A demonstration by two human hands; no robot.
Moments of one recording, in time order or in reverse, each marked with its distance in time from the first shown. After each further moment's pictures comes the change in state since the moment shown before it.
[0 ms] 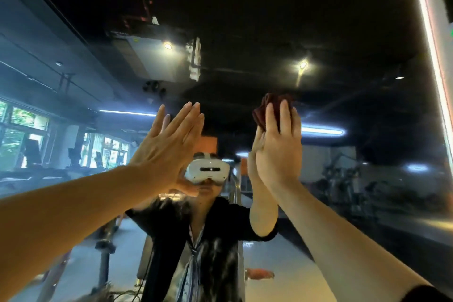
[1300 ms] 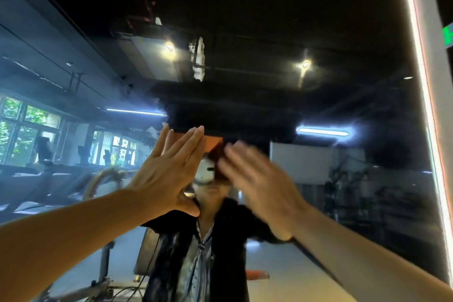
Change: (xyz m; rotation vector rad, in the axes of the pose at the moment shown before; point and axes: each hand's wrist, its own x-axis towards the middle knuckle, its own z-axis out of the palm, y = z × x) left_hand -0.001 0.076 0.009 0.003 0.130 0.119; right_hand -0.043 0.086 -0.027 -0.058 -0.206 -0.814
